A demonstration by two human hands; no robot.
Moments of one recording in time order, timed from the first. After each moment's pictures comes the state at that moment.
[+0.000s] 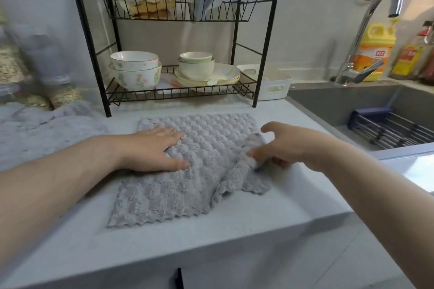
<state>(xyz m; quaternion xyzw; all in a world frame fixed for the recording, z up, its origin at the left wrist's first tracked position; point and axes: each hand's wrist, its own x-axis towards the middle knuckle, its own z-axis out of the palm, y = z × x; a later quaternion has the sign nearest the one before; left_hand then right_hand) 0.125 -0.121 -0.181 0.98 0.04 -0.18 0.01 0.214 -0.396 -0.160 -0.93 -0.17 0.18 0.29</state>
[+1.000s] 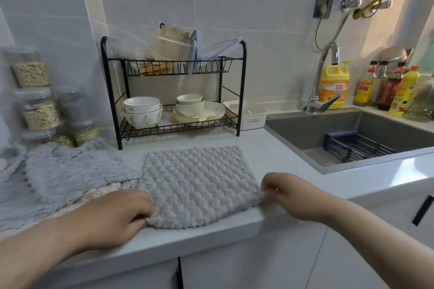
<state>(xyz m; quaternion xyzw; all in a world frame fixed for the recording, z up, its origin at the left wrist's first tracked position) -0.011 -0.148 -0.169 1.00 -0.08 -0.01 0.03 0.151 -0.483 -0.170 -0.91 -0.36 0.02 0.22</state>
